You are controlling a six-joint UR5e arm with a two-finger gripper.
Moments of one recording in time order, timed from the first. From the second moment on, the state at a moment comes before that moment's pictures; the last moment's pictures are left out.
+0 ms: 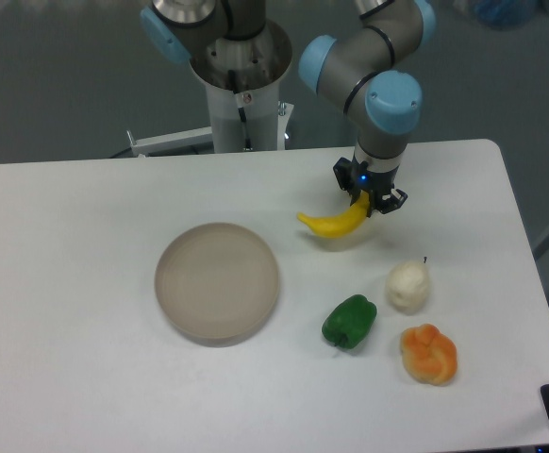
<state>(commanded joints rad) 2.55 -1.81 -2.06 -0.87 1.59 1.35</state>
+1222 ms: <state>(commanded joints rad) 2.55 -1.87 -2.04 -0.85 1.60 1.39</state>
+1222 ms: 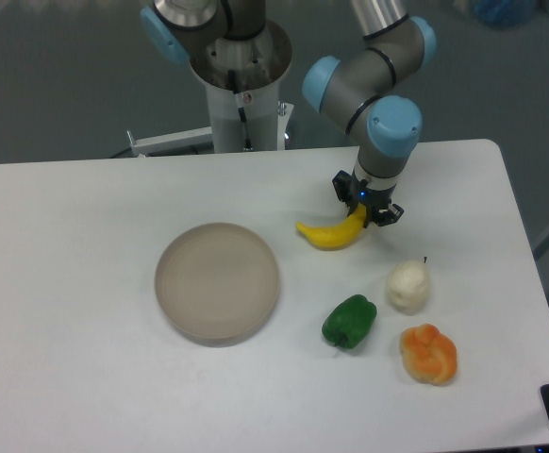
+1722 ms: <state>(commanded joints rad) 2.55 -1.86 -1.96 -0.85 1.59 1.38</state>
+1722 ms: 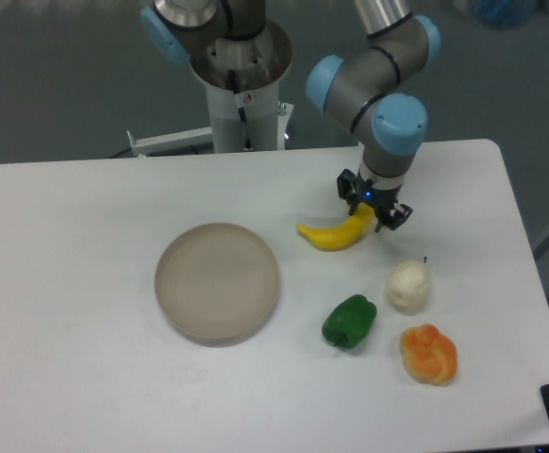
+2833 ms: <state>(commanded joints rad) 2.52 -1.94 -1.60 -0.86 1.60 1.38</state>
